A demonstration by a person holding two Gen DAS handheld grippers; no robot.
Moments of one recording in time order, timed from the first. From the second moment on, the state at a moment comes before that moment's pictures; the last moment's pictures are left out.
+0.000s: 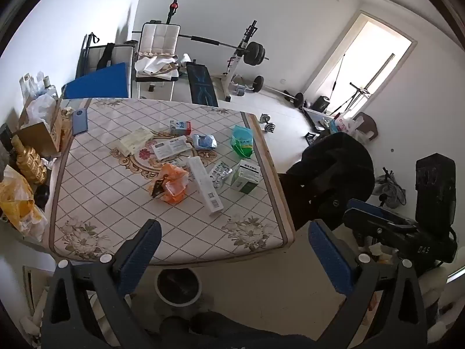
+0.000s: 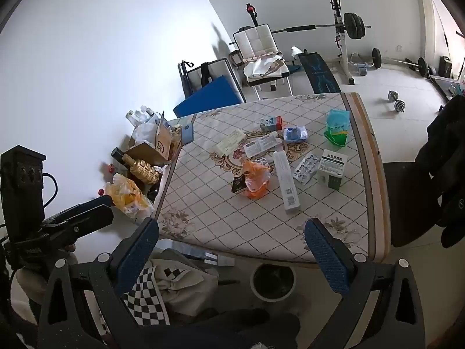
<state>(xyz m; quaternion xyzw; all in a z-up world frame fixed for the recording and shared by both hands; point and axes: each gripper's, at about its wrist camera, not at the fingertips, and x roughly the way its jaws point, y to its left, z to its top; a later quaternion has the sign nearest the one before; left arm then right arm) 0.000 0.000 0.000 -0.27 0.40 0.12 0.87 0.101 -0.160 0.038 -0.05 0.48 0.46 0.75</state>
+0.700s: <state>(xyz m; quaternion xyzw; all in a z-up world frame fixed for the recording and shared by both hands) 0.005 -0.002 -0.011 -0.28 0.40 0.11 0.86 0.102 -0.154 0.043 -0.05 0.48 0.47 0.74</state>
